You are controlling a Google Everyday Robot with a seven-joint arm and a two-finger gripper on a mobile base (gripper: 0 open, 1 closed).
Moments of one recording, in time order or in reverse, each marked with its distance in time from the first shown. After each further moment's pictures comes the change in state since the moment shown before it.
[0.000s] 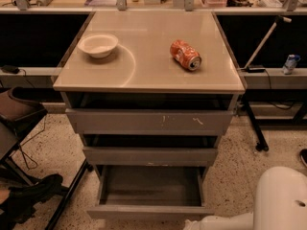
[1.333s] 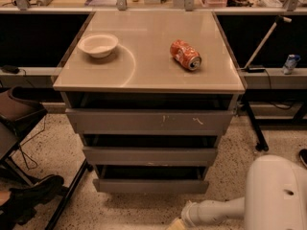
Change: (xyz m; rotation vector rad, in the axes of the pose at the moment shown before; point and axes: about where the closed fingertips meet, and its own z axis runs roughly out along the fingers) arm -0.061 -0.065 -0.017 0.139 -0.072 0.034
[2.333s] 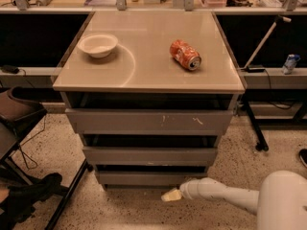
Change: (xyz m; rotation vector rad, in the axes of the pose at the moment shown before) arm -0.096 -0.091 0.003 0.078 -0.194 0.089
